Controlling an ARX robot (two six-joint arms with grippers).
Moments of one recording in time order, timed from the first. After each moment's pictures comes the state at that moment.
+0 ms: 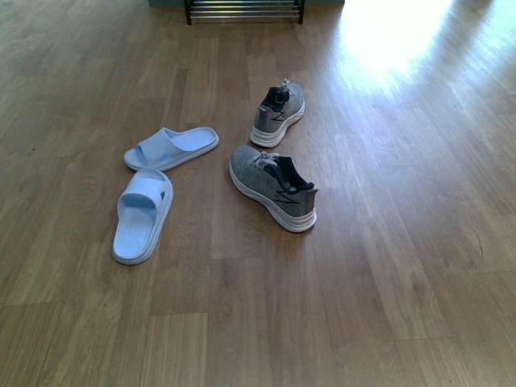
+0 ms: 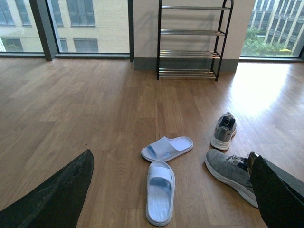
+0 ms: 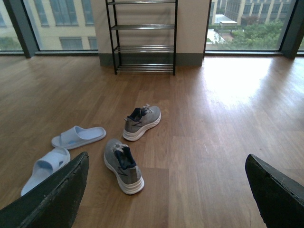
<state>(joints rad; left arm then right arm) 0.00 0.02 0.01 0.00 0.00 0.00 0.00 0.00 0.02 0.00 0.00 0.00</state>
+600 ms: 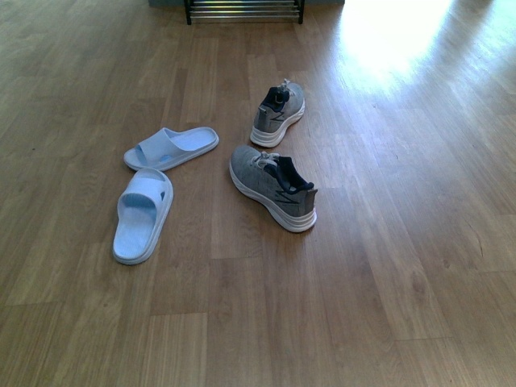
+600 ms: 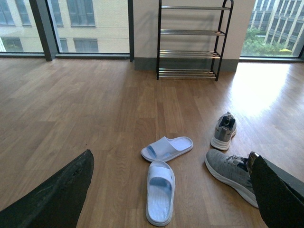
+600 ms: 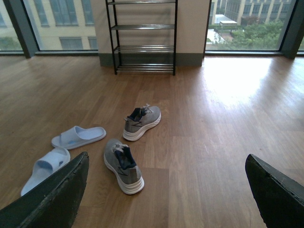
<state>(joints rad) 0.00 0.02 0.01 0.00 0.00 0.00 0.00 0.00 0.02 0.00 0.00 0.00</state>
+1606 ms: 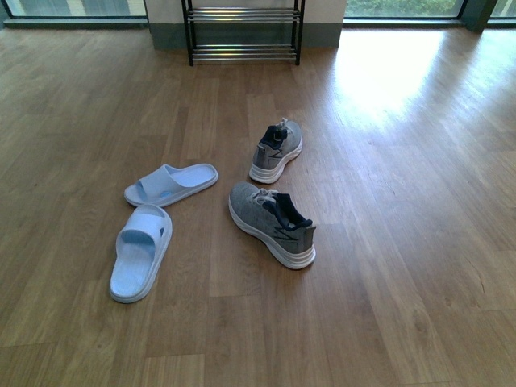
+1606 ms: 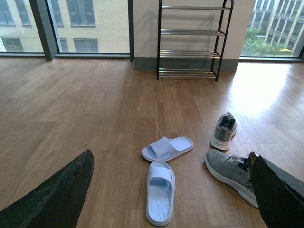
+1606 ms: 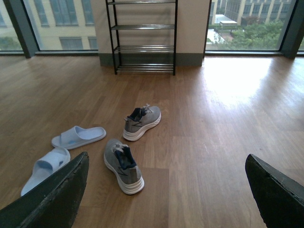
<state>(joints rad) 0.00 0.02 0.01 0.00 0.00 0.00 0.00 0.00 0.02 0.00 0.00 0.00</state>
